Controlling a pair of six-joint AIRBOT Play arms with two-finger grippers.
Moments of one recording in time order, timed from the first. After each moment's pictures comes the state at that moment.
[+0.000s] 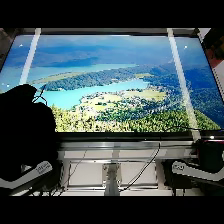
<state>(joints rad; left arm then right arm) 0.69 -1.23 1.30 1.75 -1.20 -1.53 -0.39 -1.36 2.10 0.50 1.37 1.05</state>
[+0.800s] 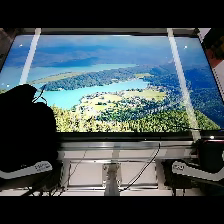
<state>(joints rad) 0.69 -1.38 1.30 1.72 -1.32 -1.51 -0.39 -1.36 2.10 0.49 1.37 1.05</state>
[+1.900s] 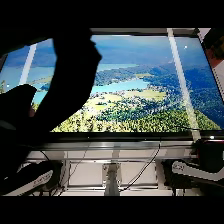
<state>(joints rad) -0.33 -1.18 1.73 1.16 -0.83 -1.52 -0.42 -1.36 2.09 0.39 1.37 1.10</state>
